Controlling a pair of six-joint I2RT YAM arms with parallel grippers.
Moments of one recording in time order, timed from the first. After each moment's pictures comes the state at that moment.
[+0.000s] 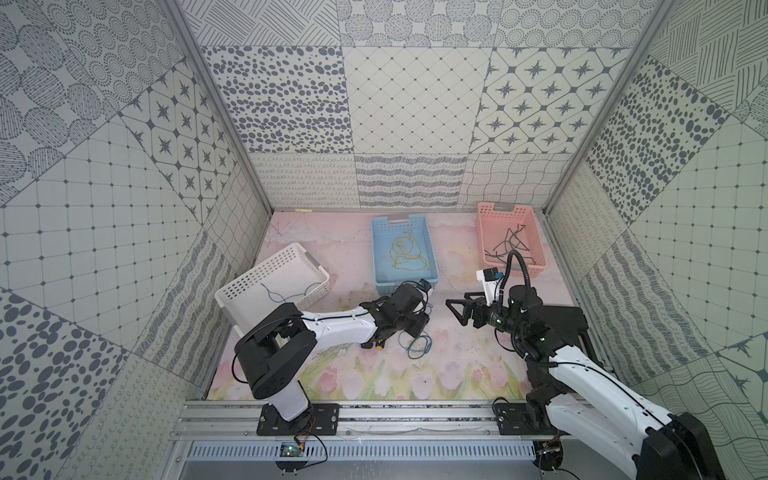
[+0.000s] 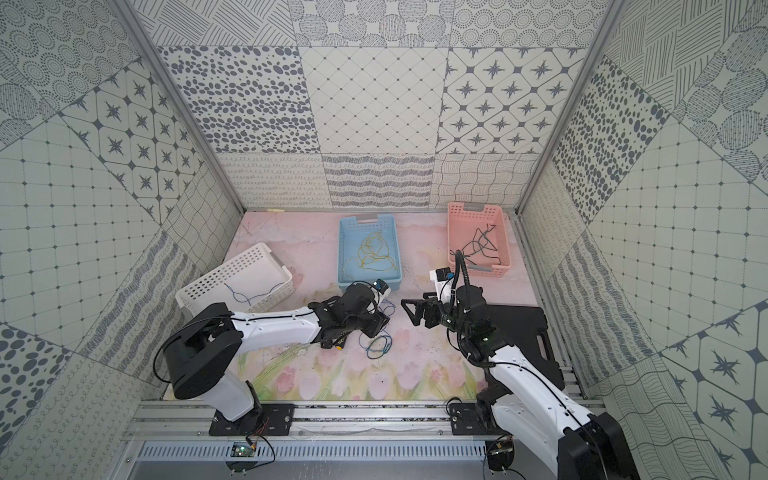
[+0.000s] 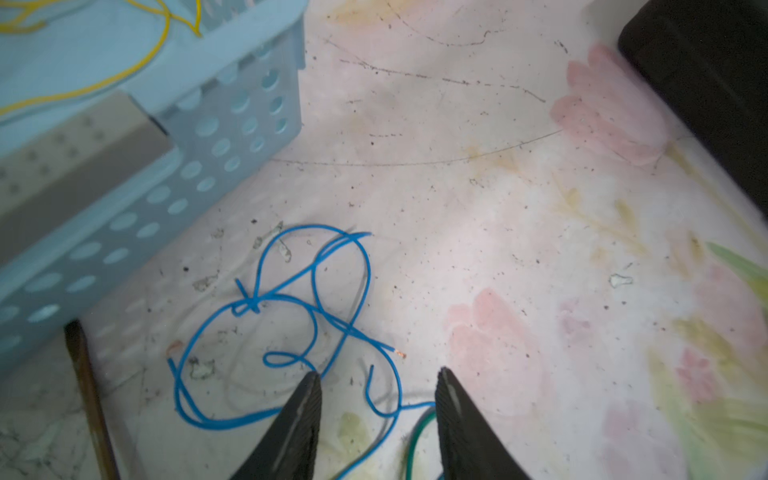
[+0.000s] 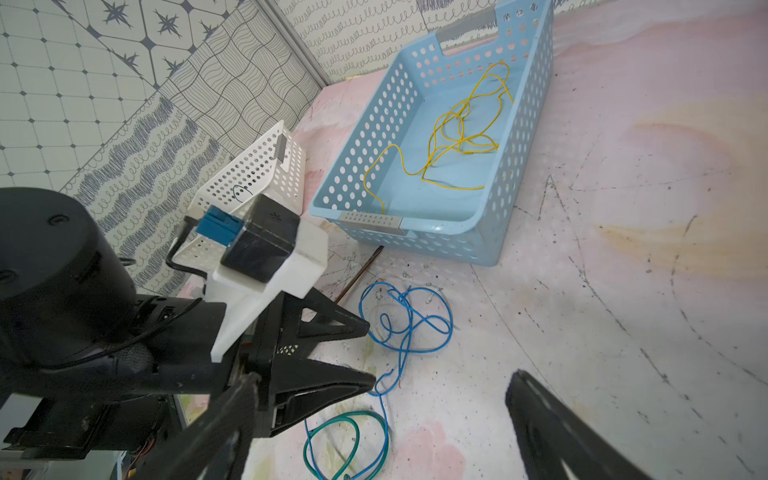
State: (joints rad) left arm -0.93 1.65 0.87 -0.04 -0.02 -0.17; right arm 0.40 0.90 0.41 0.10 -0.42 0.39
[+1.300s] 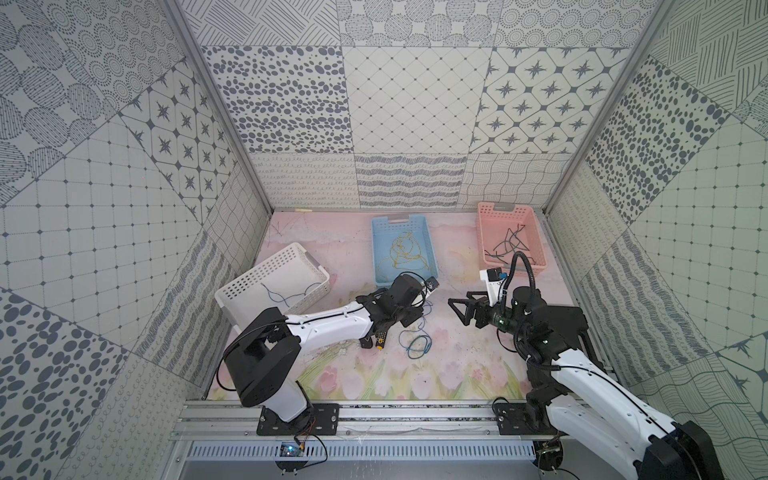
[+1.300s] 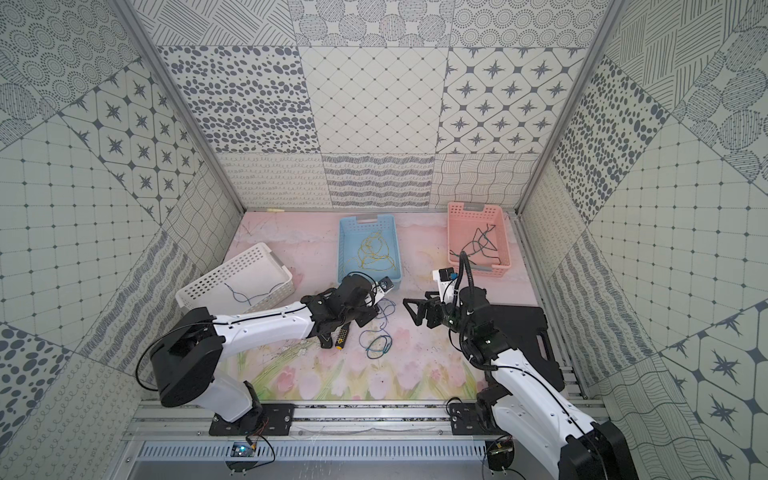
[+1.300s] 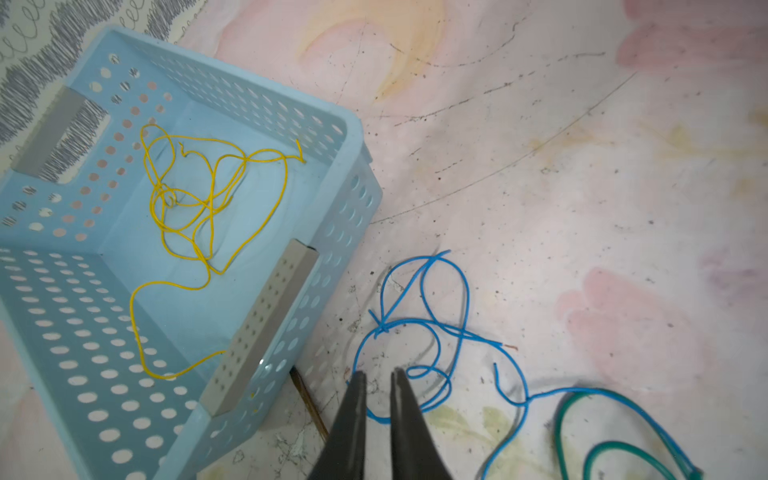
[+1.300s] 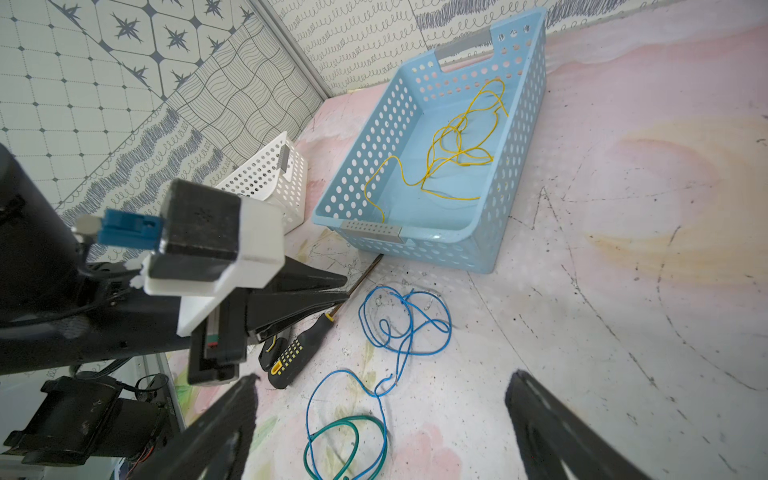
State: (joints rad) left arm -0.91 1.56 0.91 -0.13 -0.19 0.24; right arm 0.39 0.87 0.40 0.10 -0.42 0.39
